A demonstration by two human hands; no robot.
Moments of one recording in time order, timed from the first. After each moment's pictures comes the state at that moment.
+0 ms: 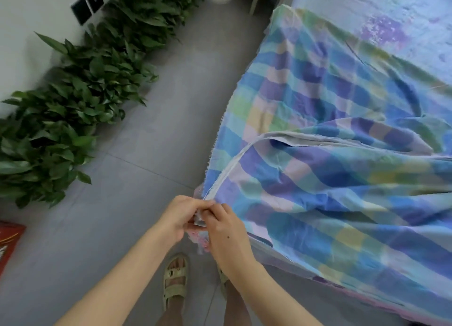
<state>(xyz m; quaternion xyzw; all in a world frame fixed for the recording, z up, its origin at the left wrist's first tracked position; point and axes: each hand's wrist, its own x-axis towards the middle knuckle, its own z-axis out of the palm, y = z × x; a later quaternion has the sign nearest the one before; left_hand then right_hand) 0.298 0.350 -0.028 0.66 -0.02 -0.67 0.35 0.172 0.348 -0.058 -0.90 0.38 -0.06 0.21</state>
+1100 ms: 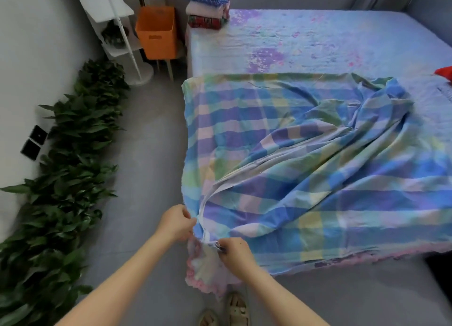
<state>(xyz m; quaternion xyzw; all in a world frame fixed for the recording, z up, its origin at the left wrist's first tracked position) 0.284 0.261 0.072 0.75 -0.46 -0.47 0.09 0.115 0.315 0.015 -0.72 0.61 -0.02 0.33</state>
